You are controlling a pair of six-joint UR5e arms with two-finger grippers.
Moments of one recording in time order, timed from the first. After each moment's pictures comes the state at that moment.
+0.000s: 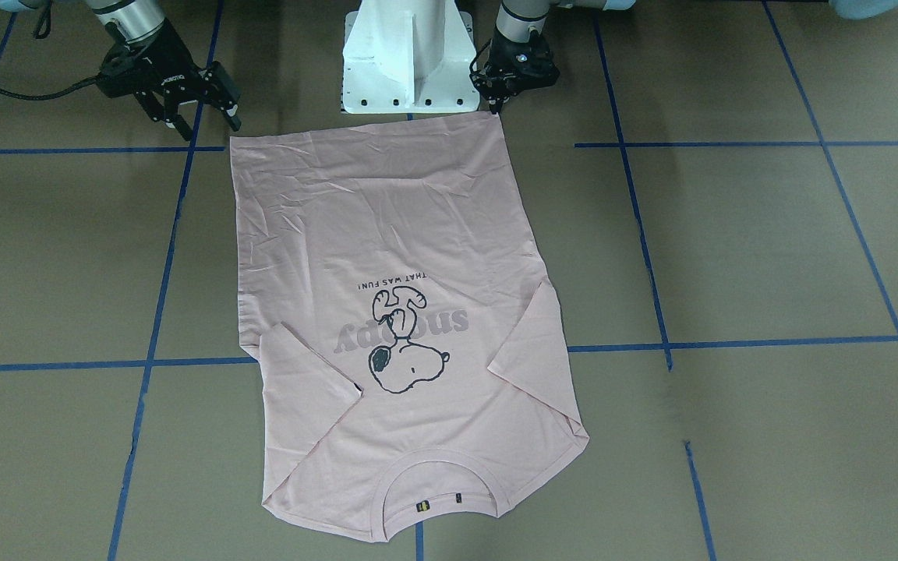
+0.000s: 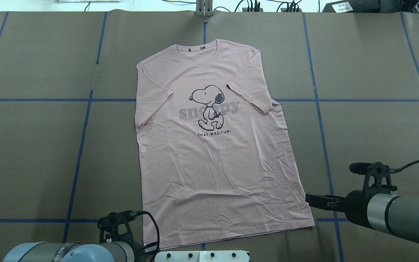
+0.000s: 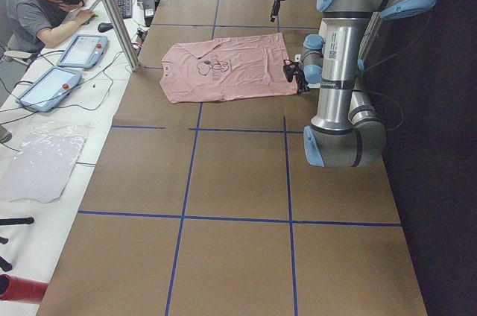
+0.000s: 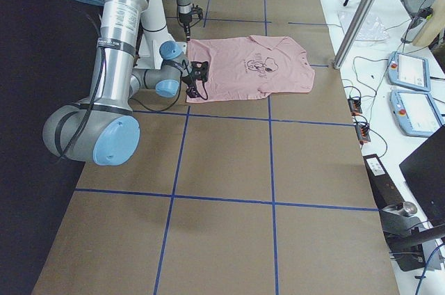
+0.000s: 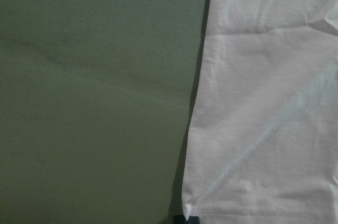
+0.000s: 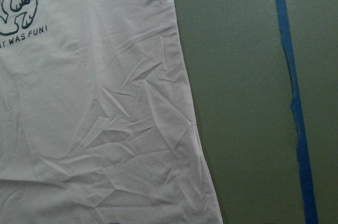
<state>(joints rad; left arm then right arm) 0.00 -1.81 -2.04 -1.77 -1.53 -1.85 0.21 -1.87 2.21 -0.85 1.49 1.51</state>
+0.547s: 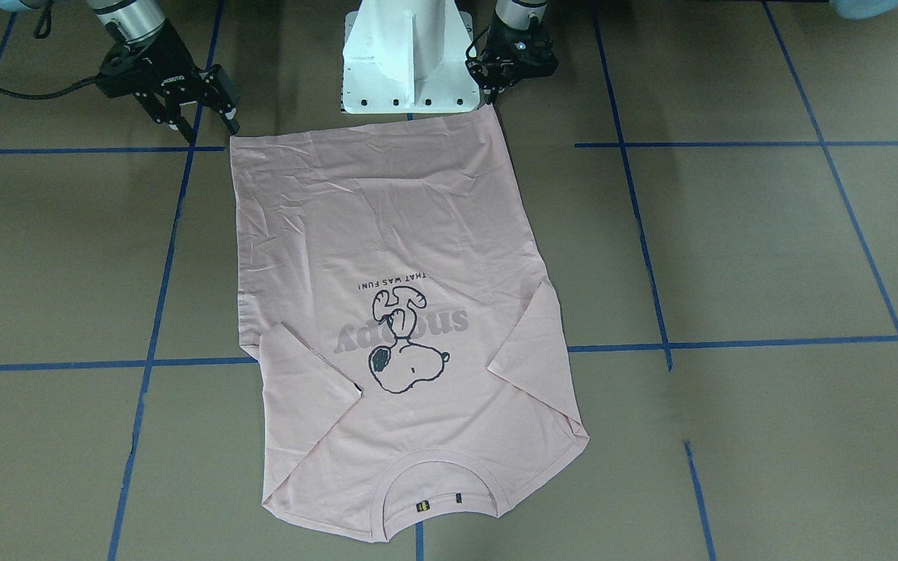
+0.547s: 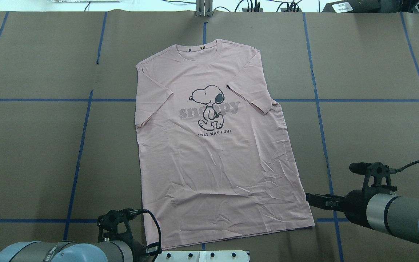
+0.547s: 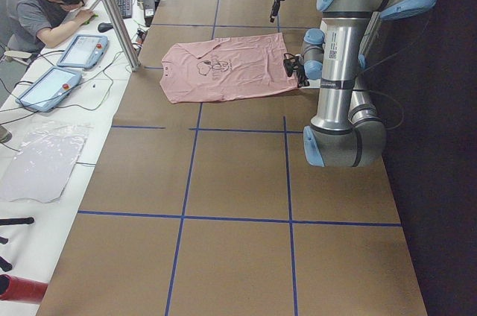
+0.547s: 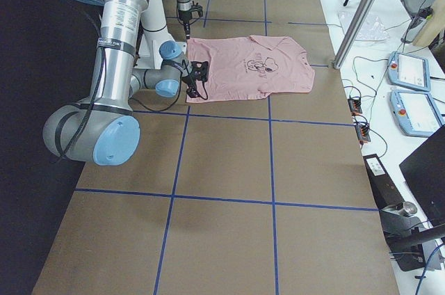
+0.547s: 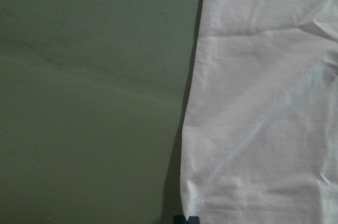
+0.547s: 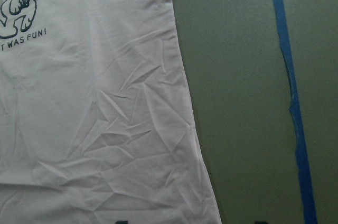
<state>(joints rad) 0.00 -1.81 -2.10 -1.76 -1.54 -1.81 0.20 -1.86 2.21 -0.86 1.47 1.52</state>
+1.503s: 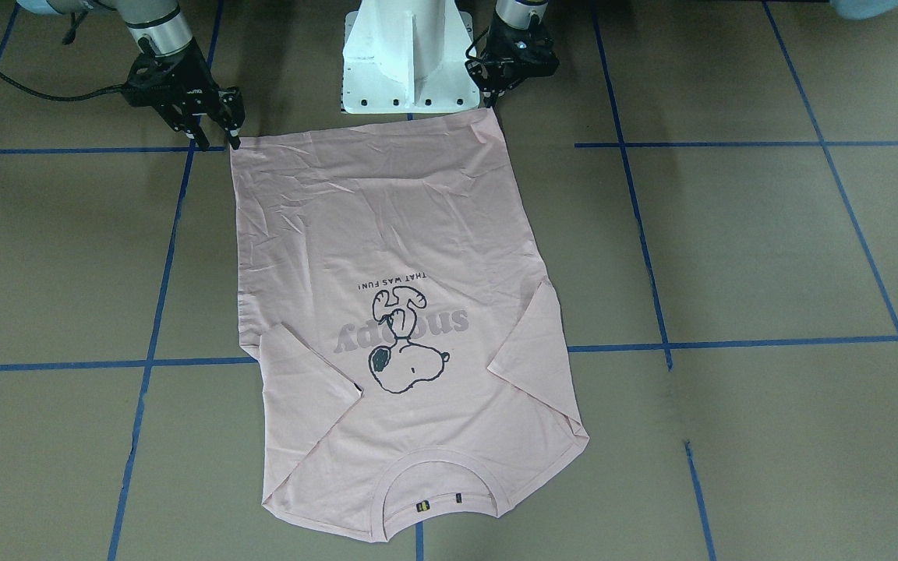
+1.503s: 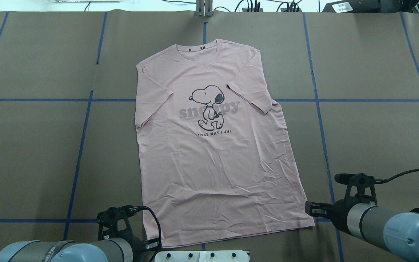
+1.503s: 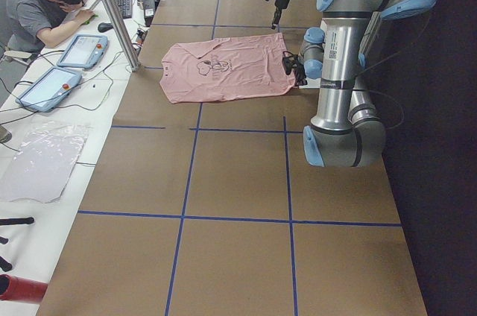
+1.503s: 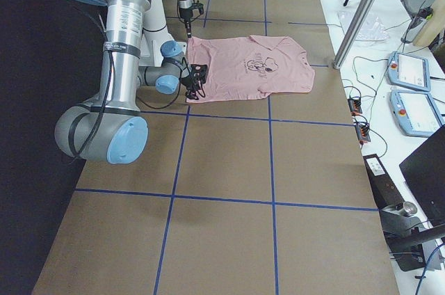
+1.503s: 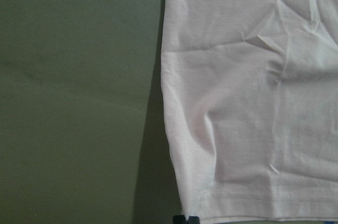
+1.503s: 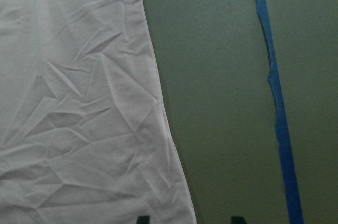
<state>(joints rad) -0.01 -1.81 -2.10 -1.76 -1.49 -1.80 0.12 -1.80 2.16 -1.04 1.41 1.58</state>
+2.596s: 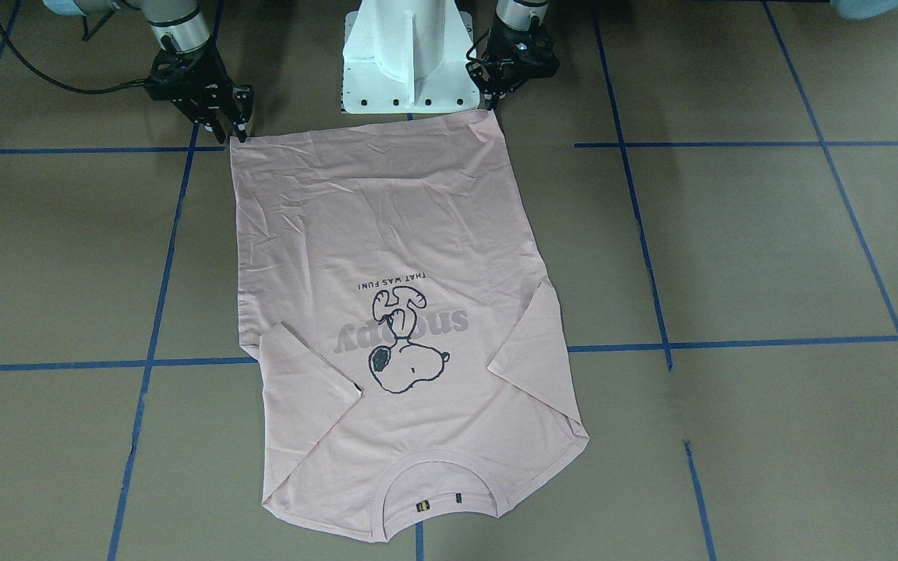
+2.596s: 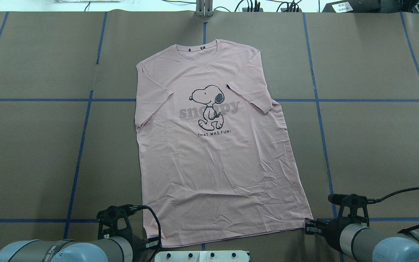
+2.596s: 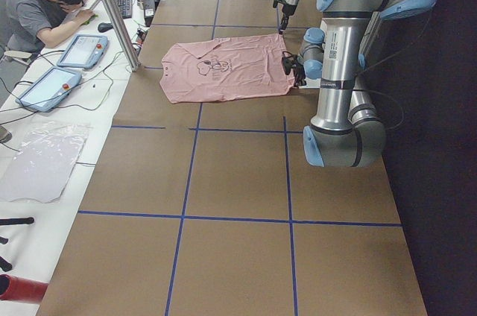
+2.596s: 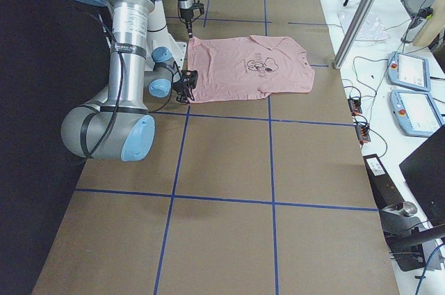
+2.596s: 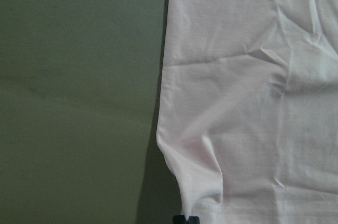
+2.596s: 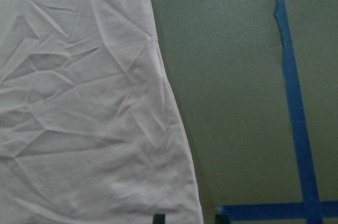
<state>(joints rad) -0.01 -1.81 -2.10 -1.76 -1.48 -1.79 0.01 -1.79 2.13 -1.04 1.34 1.65</state>
